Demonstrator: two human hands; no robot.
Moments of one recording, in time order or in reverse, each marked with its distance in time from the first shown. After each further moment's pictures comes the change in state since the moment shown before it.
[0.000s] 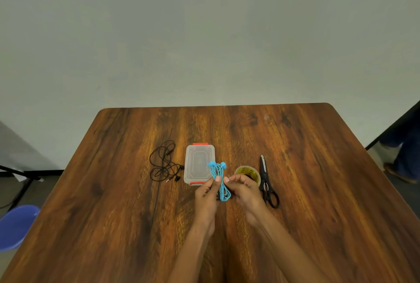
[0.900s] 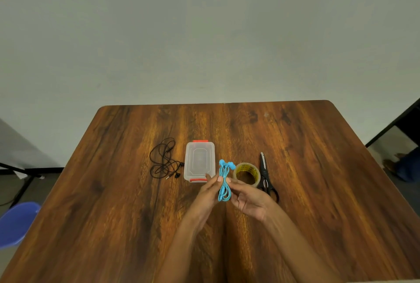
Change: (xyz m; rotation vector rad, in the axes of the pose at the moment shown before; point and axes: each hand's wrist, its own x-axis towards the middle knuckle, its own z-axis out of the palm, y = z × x) left_hand 0.002 0.010 -0.017 0.207 -0.300 -0.165; right_hand 0.002 -0.005 -0.017 0.348 -0.228 0.422
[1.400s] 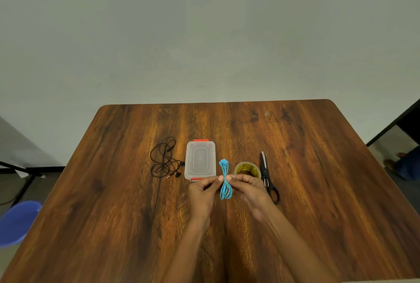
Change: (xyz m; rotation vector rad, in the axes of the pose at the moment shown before) left_hand -0.001 -0.002 0.008 0.003 0.401 0.293; right_hand -0.003 0.003 0.003 -0.336 0.183 -0.380
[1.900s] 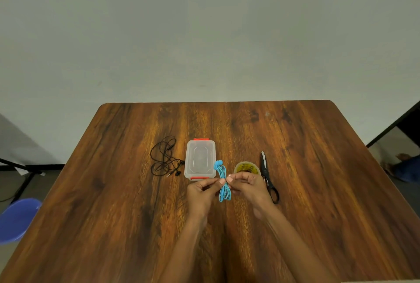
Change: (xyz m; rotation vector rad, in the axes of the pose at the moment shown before) left_hand 0.001 -0.003 -0.005 -0.045 0.008 -0.099; right_hand 0.003 0.003 -0.002 -0.255 0.021 -0.125
